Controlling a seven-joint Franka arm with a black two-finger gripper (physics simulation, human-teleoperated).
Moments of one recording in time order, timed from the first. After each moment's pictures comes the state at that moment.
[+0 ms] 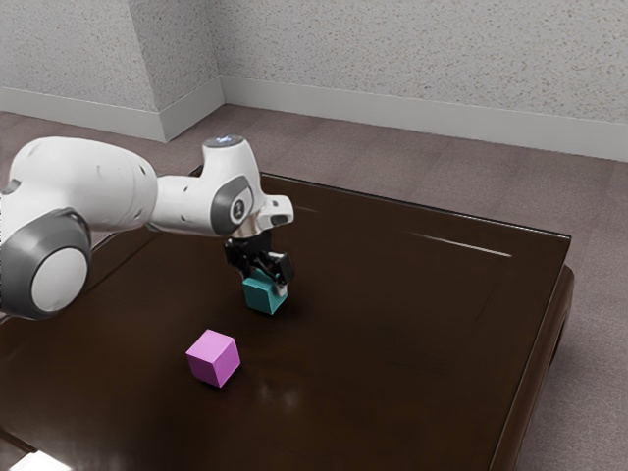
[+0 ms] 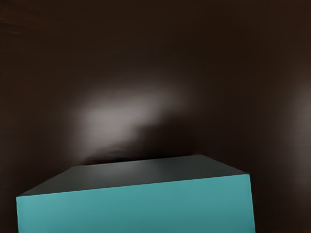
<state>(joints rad) -0.20 0.59 0.24 -1.67 -0.24 2.27 0.24</state>
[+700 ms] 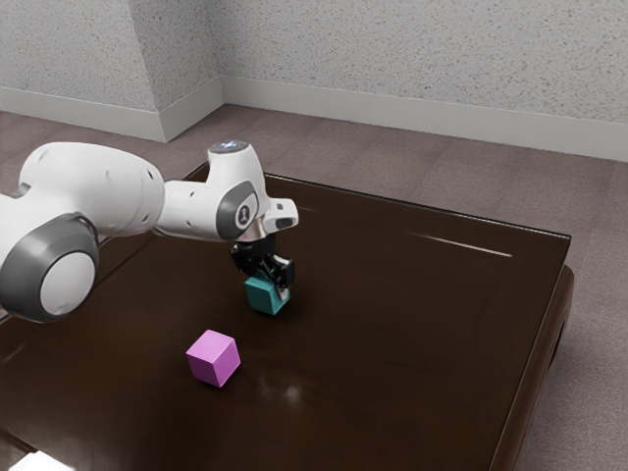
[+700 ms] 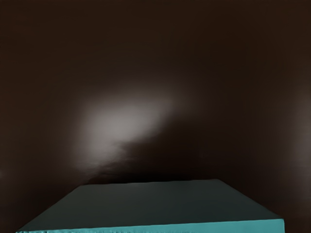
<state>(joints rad) -0.21 0.62 0.24 -1.66 -0.24 2.30 0.22</state>
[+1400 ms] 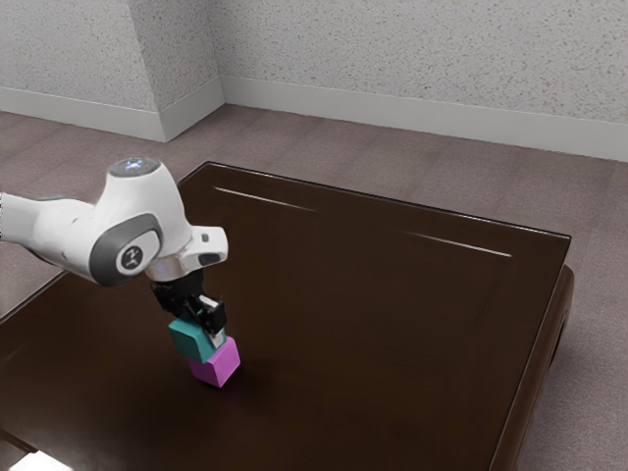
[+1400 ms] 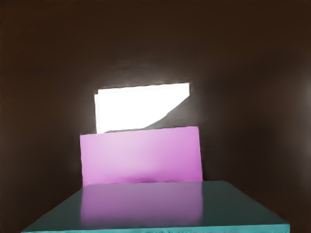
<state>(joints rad) -0.46 -0.13 0.42 -2.45 0.04 2.40 0.02</state>
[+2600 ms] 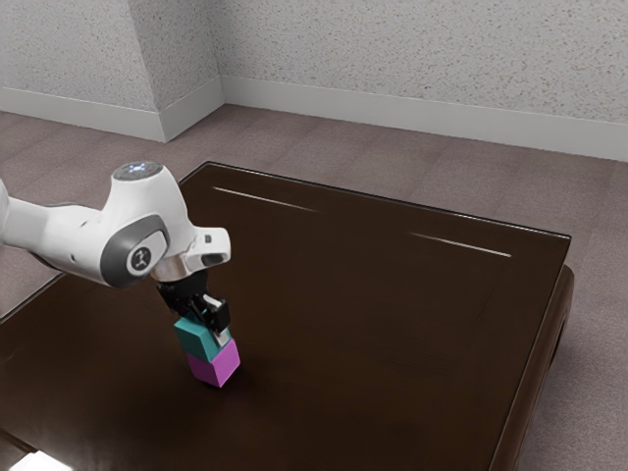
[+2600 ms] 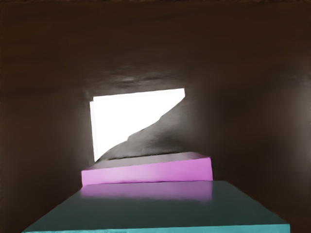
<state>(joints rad) -0.45 -0.06 0.43 -2.43 -0.02 2.45 0.08</state>
